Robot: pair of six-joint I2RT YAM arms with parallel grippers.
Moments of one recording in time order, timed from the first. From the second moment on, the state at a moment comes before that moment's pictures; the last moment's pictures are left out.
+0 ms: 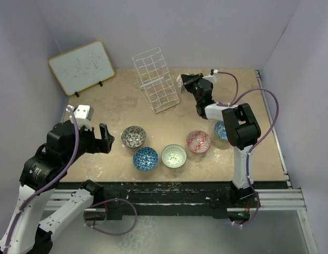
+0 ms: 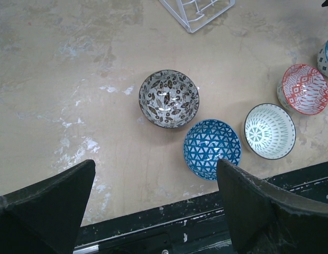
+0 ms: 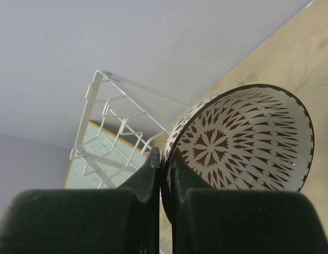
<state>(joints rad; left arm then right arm) -0.45 0.65 1.20 -1.07 -0.14 -0.28 0.34 2.12 1.28 0.81 0.14 1.10</state>
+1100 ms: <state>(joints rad) -0.45 0.64 1.19 -1.06 -0.13 -0.27 0.63 2.09 1.13 1.08 0.38 1.23</state>
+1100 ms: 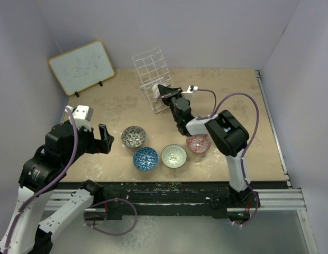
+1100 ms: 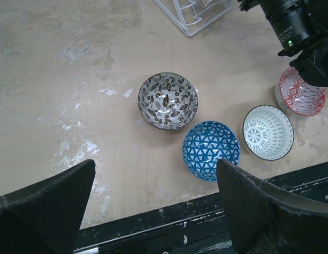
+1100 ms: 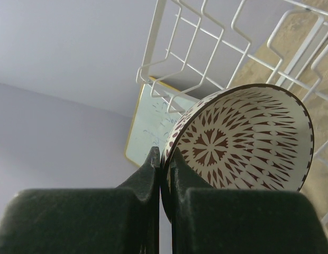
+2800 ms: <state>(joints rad) -0.45 0.64 1.19 -1.06 -0.13 -0.25 0.26 2.11 0.94 1.24 0.01 1.31</state>
